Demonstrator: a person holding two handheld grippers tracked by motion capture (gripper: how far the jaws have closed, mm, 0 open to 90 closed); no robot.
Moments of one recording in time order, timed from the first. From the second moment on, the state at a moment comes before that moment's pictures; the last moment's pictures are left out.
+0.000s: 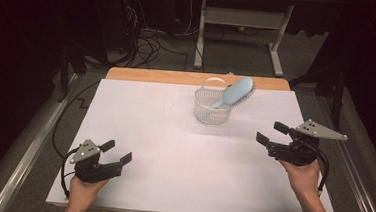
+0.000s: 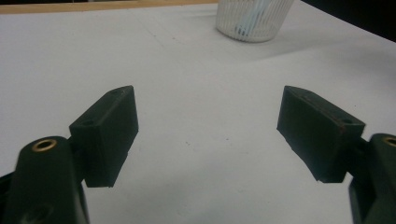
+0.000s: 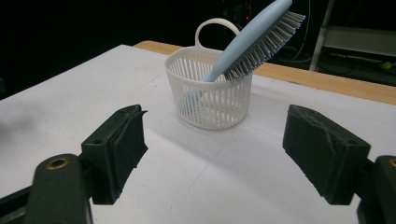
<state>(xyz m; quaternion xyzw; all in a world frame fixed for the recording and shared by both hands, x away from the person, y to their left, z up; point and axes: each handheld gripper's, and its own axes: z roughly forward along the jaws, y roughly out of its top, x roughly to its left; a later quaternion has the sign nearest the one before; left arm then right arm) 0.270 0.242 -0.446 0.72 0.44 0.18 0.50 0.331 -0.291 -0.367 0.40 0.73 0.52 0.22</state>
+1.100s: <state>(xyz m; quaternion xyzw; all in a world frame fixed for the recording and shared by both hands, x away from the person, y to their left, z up) 0.270 0.242 -0.446 0.72 0.44 0.18 0.50 0.313 -0.298 -0.378 0.39 0.71 0.54 0.22</state>
